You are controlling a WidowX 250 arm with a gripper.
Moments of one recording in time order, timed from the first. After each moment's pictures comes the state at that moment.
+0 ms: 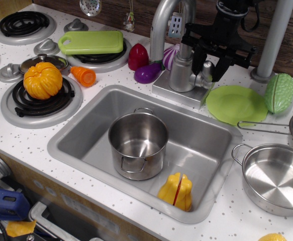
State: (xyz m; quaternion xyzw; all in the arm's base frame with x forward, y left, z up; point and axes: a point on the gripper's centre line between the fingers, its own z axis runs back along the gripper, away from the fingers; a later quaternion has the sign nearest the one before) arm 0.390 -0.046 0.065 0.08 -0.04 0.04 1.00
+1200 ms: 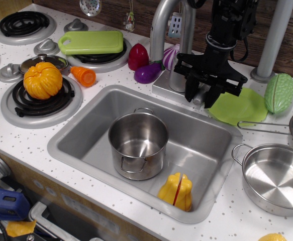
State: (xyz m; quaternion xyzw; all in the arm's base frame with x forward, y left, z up) arm 0.374 -0.050 0.031 0.06 -0.03 0.04 1.00
